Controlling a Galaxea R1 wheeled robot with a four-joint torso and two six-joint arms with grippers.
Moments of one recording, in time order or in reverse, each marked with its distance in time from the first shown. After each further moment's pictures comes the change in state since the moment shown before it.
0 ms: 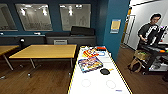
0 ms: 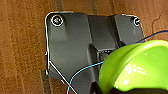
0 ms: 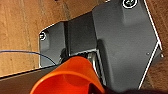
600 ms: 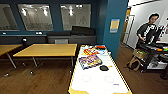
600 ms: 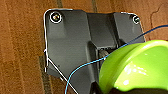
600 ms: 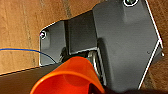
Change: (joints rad) left arm 0.012 0.003 0.000 0.004 0.001 0.000; right arm -0.003 0.002 0.000 -0.002 0.000 0.000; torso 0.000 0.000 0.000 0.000
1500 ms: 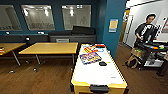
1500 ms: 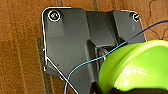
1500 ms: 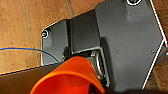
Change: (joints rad) left arm 0.006 0.027 -0.035 0.012 -0.001 0.000; right arm 0.000 0.011 0.000 0.000 0.000 -0.006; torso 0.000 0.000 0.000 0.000
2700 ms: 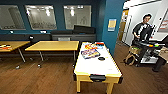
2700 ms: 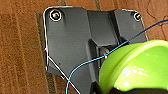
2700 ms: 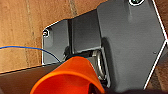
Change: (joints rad) left arm 0.002 0.000 -0.008 0.000 0.000 0.000; right arm 0.000 0.006 -0.002 0.000 0.000 -0.013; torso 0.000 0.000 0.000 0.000
